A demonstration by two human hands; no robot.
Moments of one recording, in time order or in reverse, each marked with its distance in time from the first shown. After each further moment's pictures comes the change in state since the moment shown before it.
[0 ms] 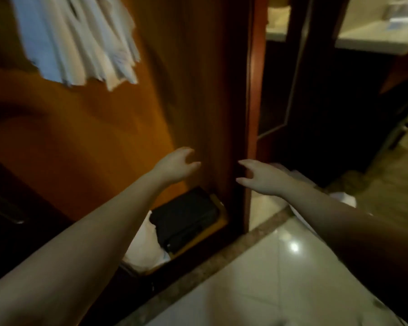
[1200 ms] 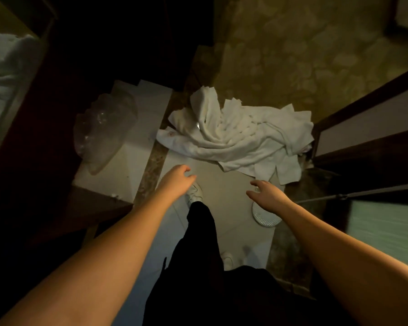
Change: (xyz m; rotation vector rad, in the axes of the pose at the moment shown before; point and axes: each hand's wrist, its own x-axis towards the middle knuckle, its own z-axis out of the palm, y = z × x) left_hand 0.349 0.392 0.554 0.013 -0.896 0.090; right_hand -0.084 0.643 0.117 0.576 -0.182 1.132
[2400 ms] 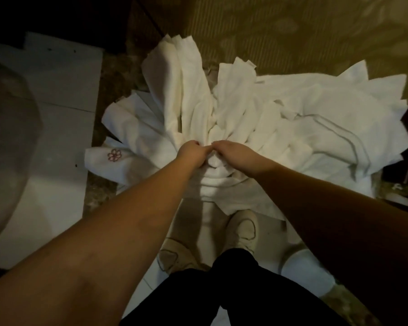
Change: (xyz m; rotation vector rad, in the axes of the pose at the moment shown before) left_hand 0.602 0.039 0.147 -0.279 -0.169 -0.274; right_hand 0.583 -0.019 0.009 0.206 -0.203 -0.015
